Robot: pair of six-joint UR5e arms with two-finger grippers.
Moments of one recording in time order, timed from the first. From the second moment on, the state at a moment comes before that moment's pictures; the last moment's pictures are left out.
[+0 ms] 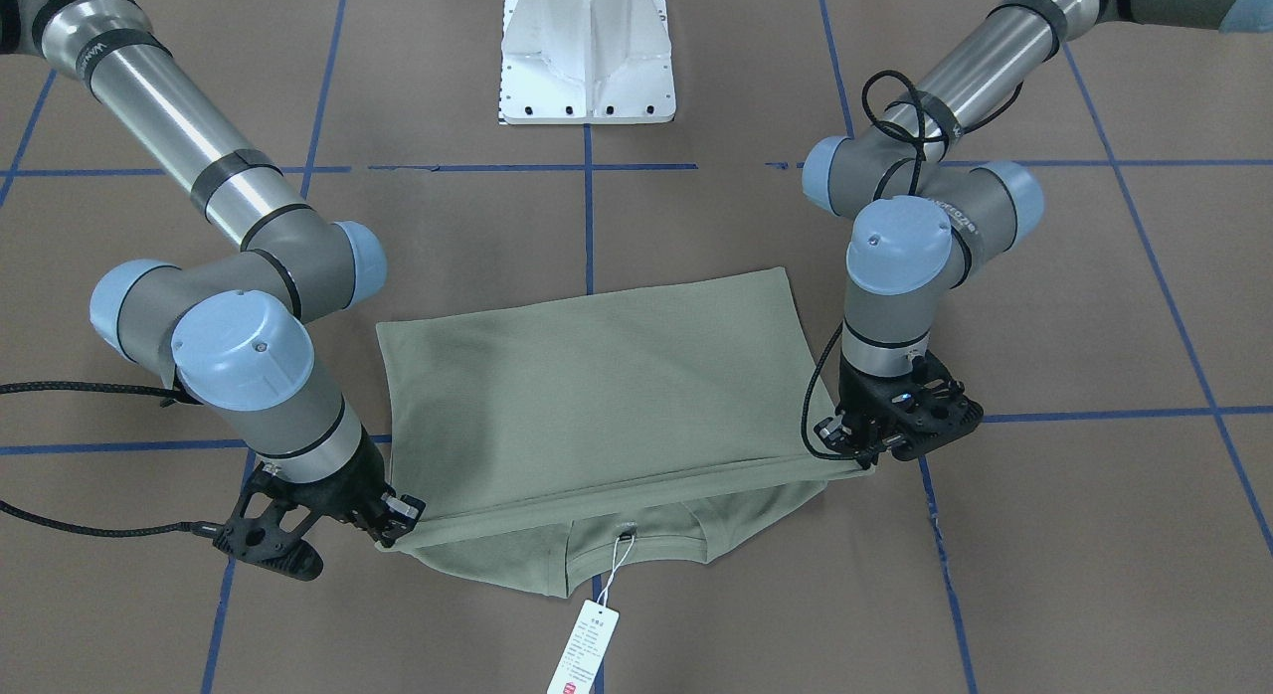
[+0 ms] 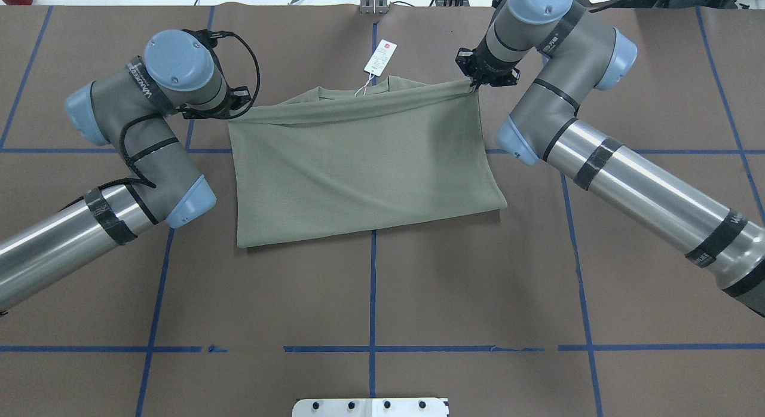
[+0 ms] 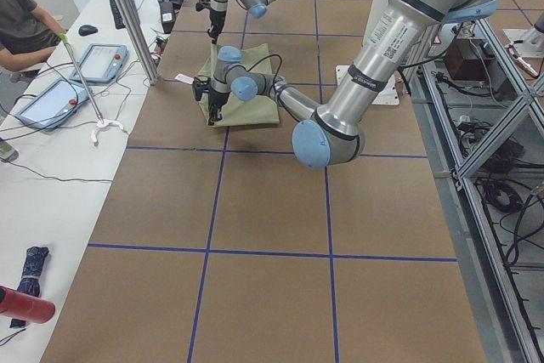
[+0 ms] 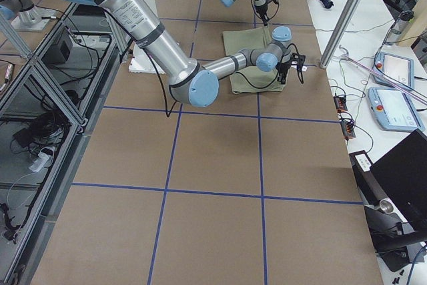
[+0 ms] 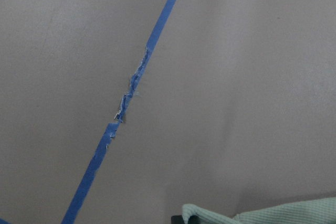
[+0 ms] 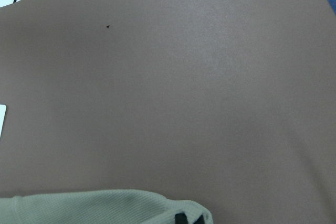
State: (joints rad) left arm -0.79 -2.20 -1.38 -1.83 -1.70 -1.34; right arm 0.88 -0.77 1.09 -1.10 1.96 1.34
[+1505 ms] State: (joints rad) left arm -0.79 -2.21 -1.43 -1.82 -1.71 -1.34; right arm 0.86 -0.86 1.20 -1.07 1.97 1.31
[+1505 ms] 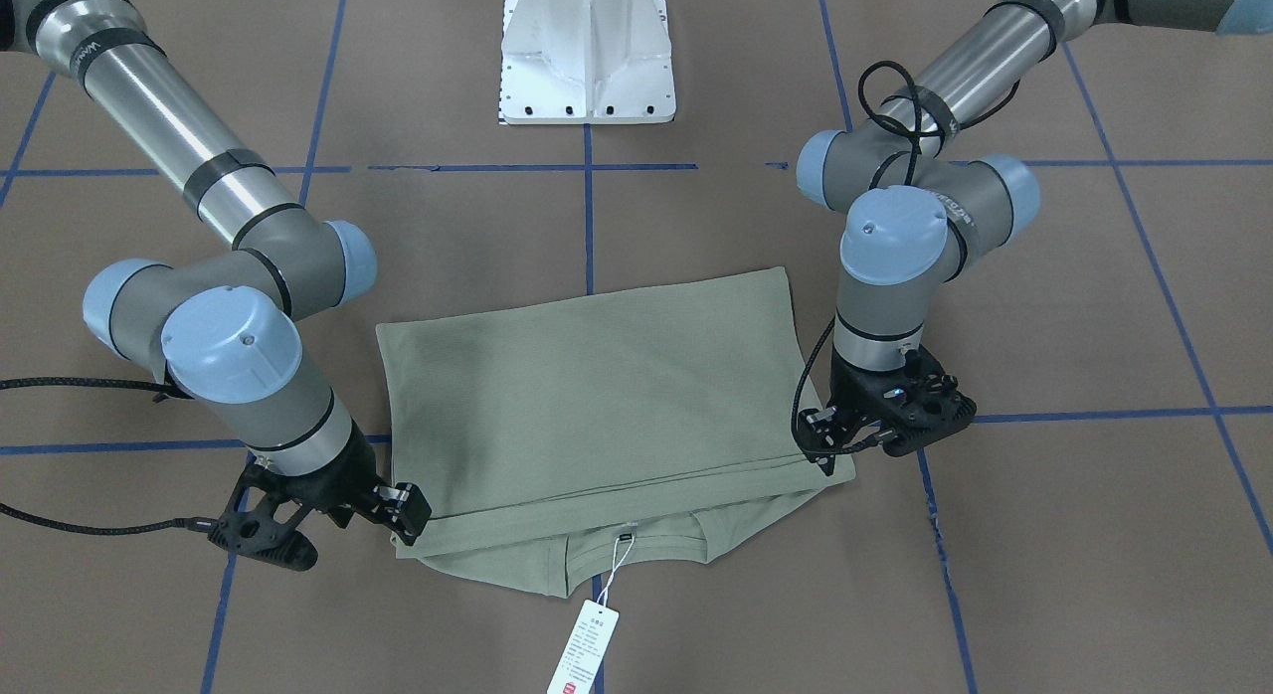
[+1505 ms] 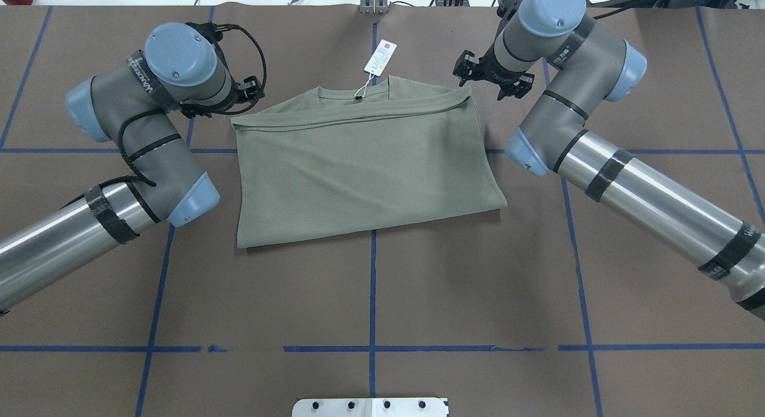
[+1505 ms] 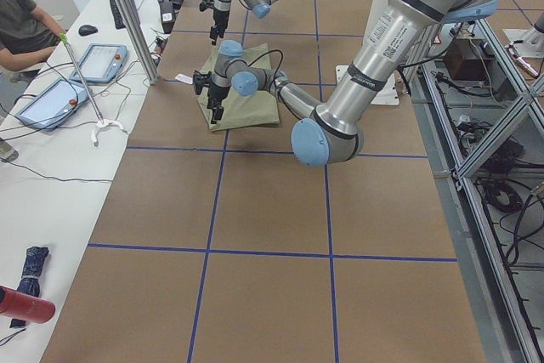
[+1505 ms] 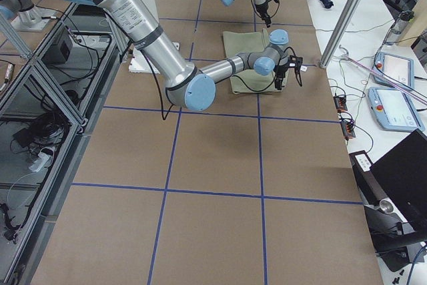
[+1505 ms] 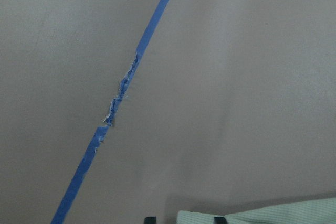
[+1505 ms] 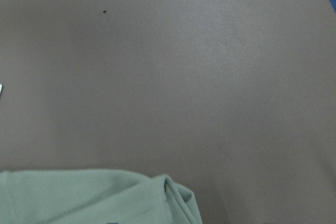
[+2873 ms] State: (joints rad) left arm -0.78 -2.19 -1.58 -1.72 -1.70 -1.34; right arm 0.63 -1.22 1.62 -1.08 1.91 1.32
